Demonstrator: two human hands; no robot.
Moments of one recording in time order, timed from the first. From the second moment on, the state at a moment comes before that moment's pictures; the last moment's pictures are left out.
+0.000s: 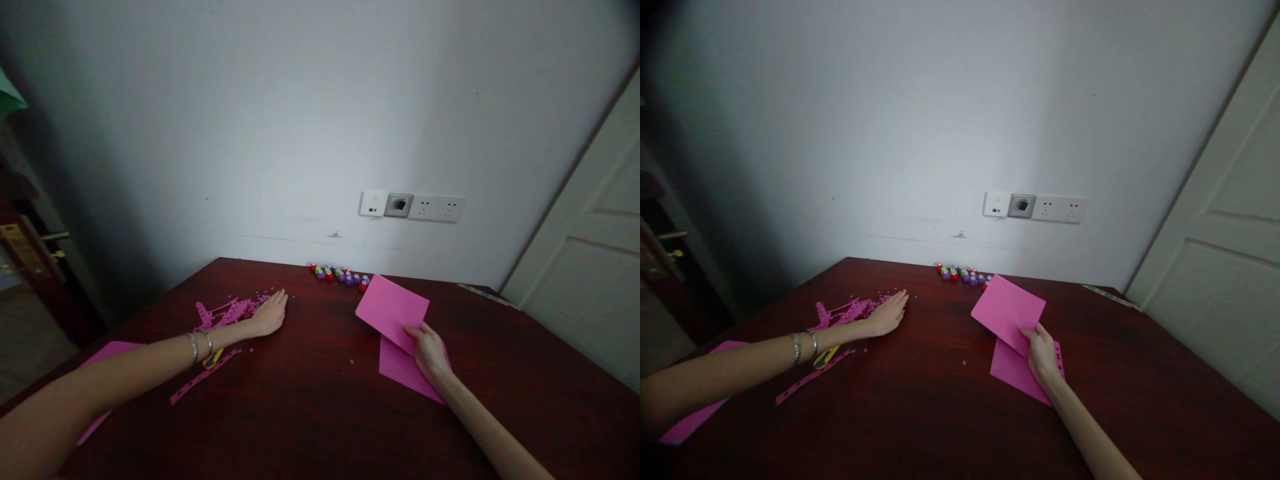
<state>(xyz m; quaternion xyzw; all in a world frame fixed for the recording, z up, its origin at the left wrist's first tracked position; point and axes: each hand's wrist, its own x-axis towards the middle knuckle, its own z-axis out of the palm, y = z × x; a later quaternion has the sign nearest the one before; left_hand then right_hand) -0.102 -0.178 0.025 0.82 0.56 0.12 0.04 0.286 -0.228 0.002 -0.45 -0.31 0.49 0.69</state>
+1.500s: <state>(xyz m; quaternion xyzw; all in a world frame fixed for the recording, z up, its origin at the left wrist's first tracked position) 0.015 -0.174 0.049 0.57 0.37 0.52 0.51 0.216 -0.224 0.010 -0.44 -0.51 0.39 0.63</state>
